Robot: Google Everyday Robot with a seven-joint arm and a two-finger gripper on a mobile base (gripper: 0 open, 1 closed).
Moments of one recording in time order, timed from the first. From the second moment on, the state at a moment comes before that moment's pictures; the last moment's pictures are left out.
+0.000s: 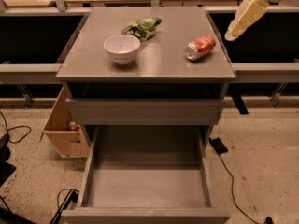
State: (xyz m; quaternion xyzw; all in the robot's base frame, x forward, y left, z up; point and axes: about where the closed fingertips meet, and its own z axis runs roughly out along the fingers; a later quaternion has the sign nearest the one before) arm 0.669 -0.217 1.047 -0.62 0.66 -0.08 0.41
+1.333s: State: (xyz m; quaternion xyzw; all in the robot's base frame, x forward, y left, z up) arm 0.790 -0.122 0.957 -0.66 0.58 0.04 0.47
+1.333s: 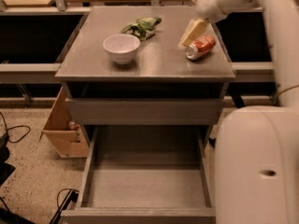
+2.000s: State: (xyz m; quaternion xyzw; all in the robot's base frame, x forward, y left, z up) arm 0.826 -0.071 0.944 -0.67 0.54 0.06 0.51
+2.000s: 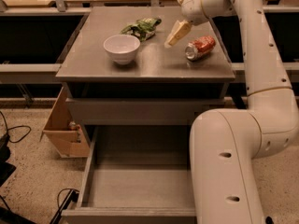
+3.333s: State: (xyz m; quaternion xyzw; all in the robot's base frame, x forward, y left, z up) arm 0.876 -0.024 0.983 -0.60 0.56 0.02 0.56
